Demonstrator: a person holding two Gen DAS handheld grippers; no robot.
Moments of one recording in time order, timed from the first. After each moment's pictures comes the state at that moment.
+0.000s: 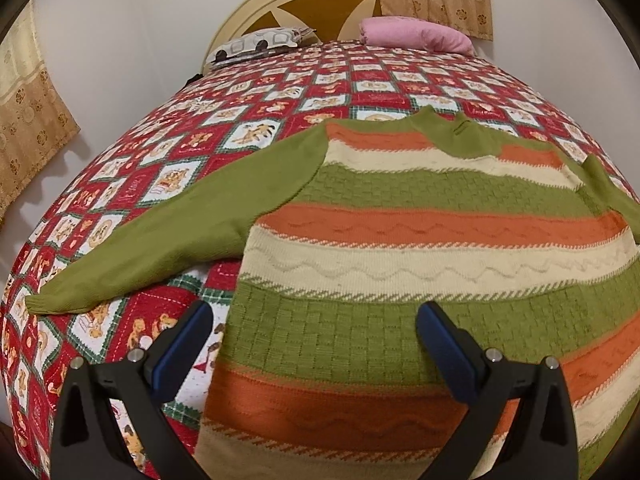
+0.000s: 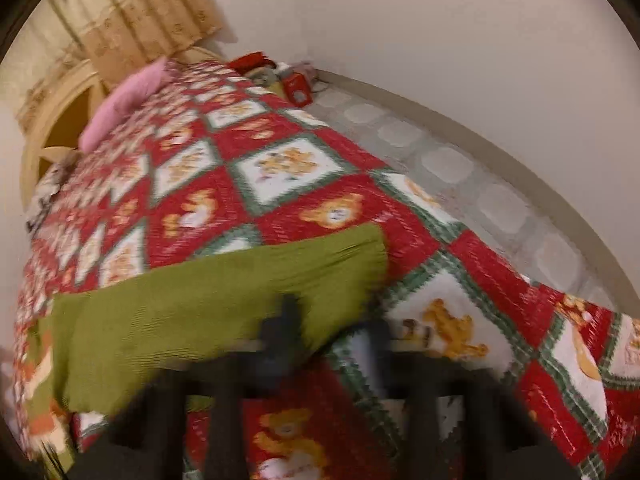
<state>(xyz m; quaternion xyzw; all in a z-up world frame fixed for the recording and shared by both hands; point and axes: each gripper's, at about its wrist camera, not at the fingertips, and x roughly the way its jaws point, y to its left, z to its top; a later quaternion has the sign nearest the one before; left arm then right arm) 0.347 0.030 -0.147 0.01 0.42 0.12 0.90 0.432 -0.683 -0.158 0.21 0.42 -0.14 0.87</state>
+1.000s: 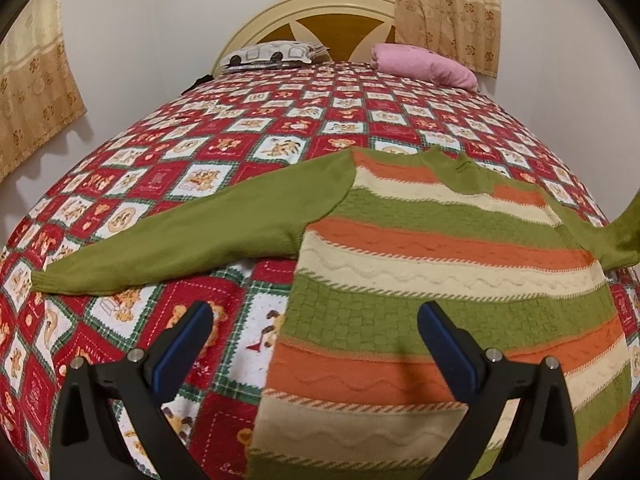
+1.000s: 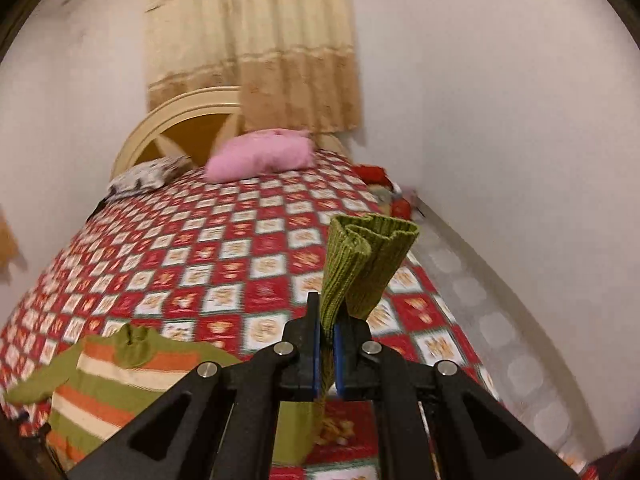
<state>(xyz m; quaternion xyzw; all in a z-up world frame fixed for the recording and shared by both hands) 0.311 0.068 -0.122 -0.05 0.39 0.11 0.91 0.427 -0.488 0.071 0.01 0.26 -0.02 0.97</state>
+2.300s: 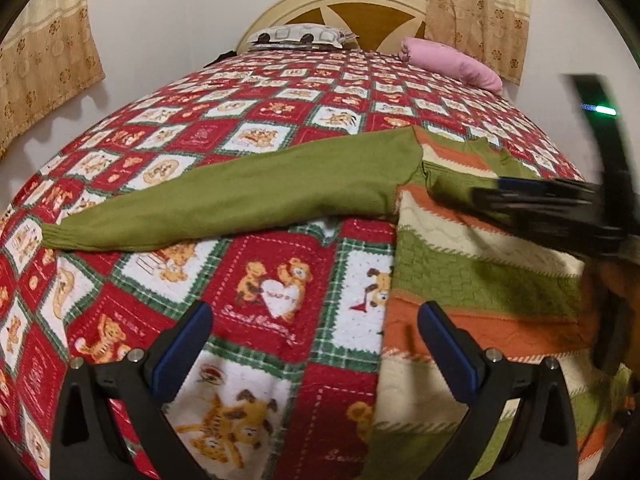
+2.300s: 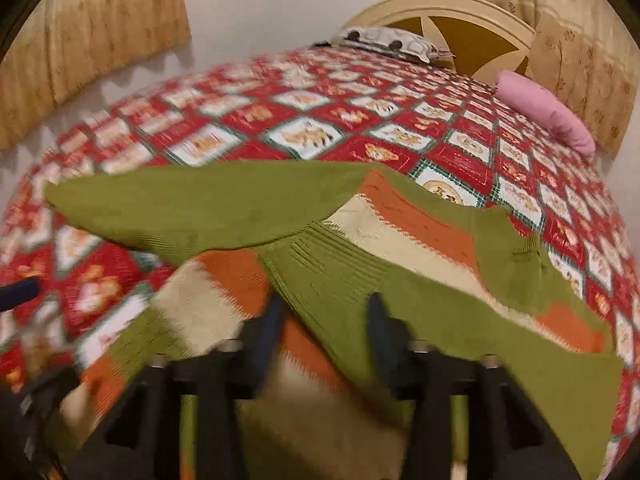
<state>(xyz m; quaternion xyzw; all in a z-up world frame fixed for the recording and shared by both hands) 0.282 0.129 -0.145 -0.08 0.40 0.13 0.90 0.430 -0.071 -0.141 -0.17 0.38 0.32 0.85</state>
